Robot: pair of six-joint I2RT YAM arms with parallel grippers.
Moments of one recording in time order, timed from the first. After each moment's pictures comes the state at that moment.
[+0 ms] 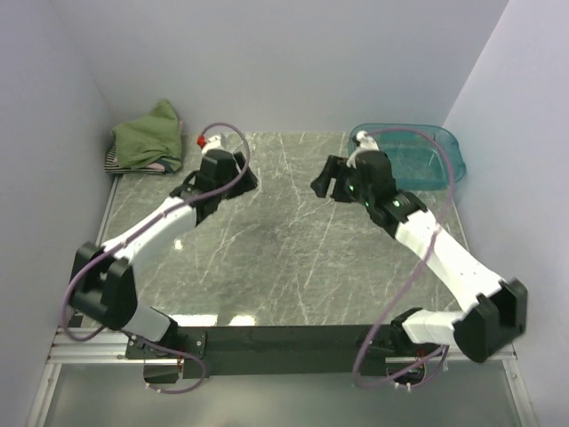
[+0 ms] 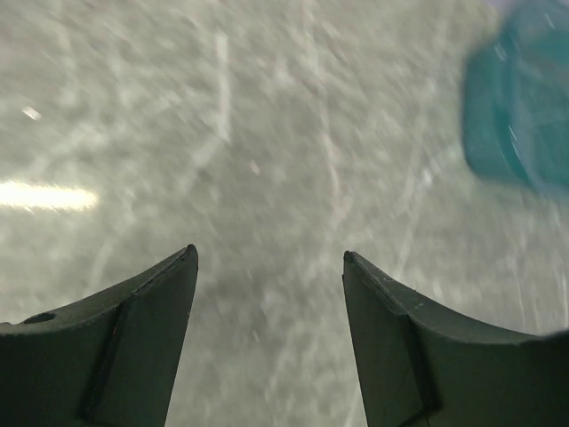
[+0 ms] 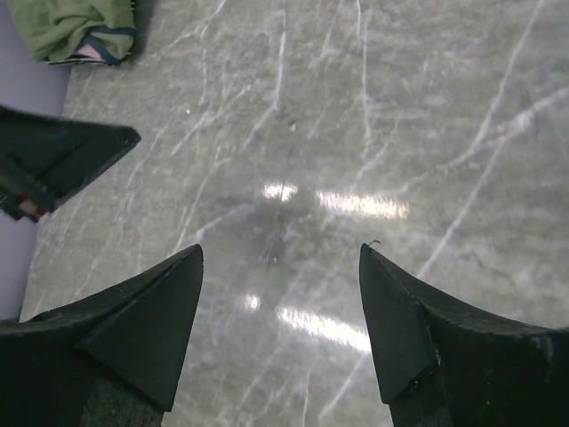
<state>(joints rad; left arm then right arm) -0.44 1.50 1.14 -0.19 -0.19 -0.70 0.48 1.29 1.14 -0.34 -0.01 0.53</state>
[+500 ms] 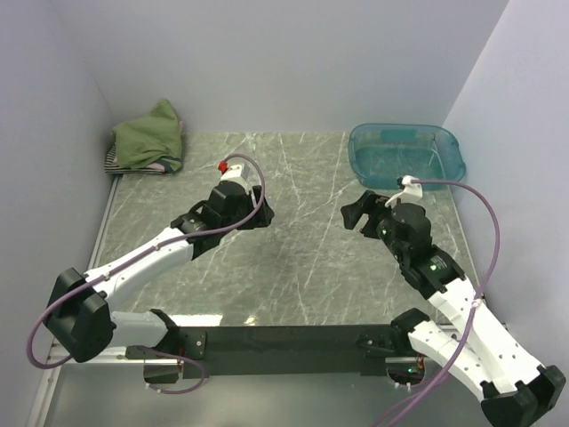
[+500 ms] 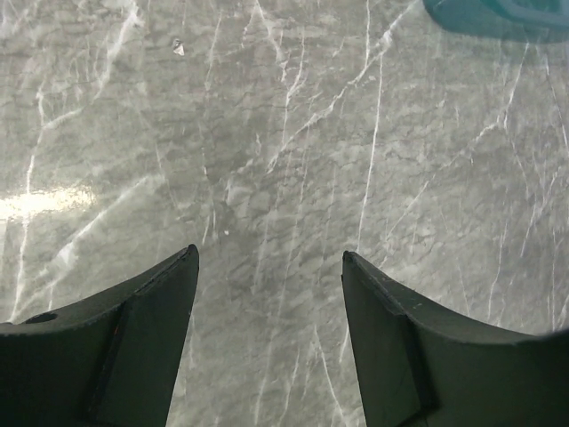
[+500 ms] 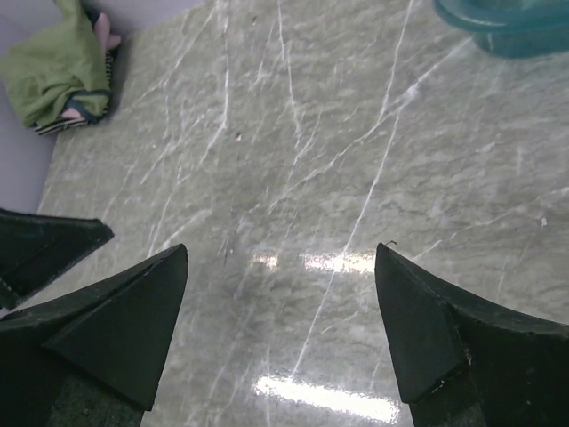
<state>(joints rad) -0.68 1.27 0.92 -0.20 -0.16 -0.64 0.48 0.74 0.73 -0.34 0.19 0.60</state>
